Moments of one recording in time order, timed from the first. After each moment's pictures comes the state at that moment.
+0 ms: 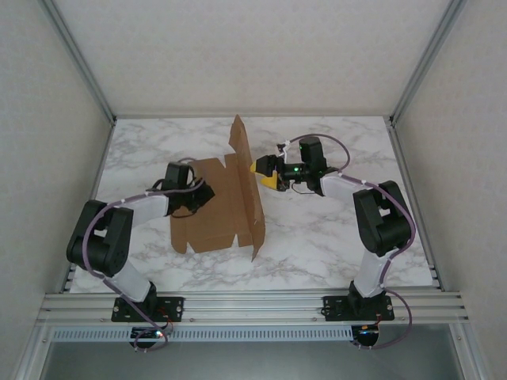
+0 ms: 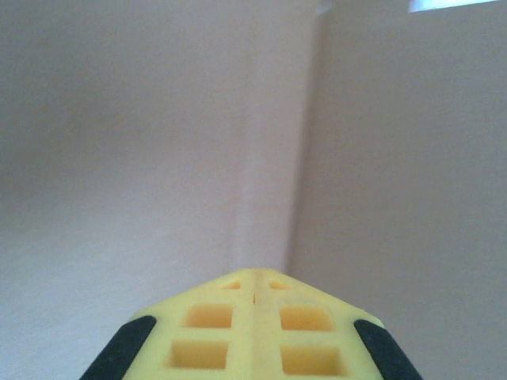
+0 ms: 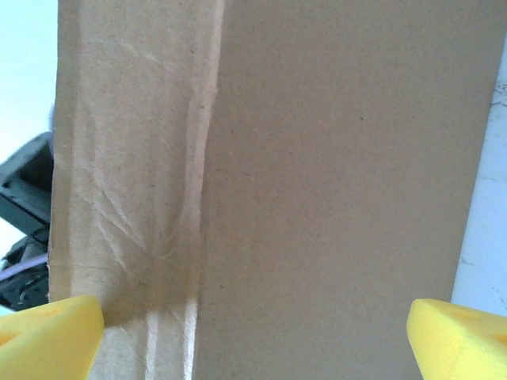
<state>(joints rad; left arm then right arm) -0.22 1.65 0.75 -0.02 0.39 -0.90 0.40 1.83 1.09 0.18 -0.99 0.83</state>
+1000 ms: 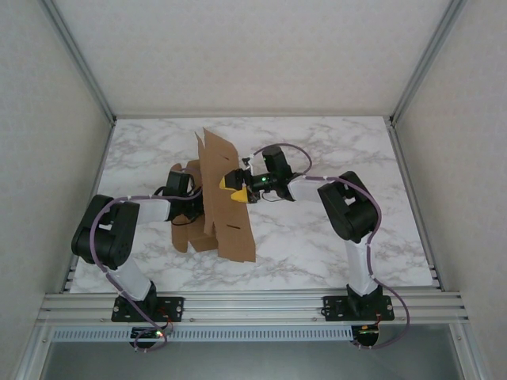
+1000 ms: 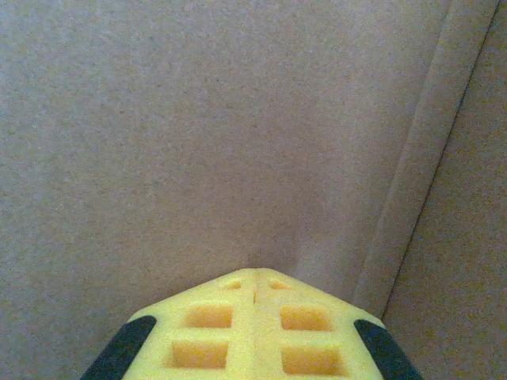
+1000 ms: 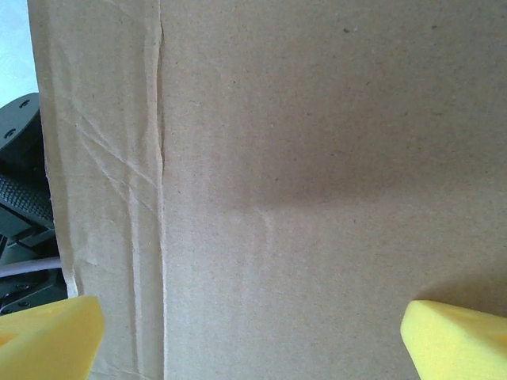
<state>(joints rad) -0.21 1.69 0.71 0.05 0.38 -0.93 0.61 2.08 1.23 0.29 -0.99 0.90</state>
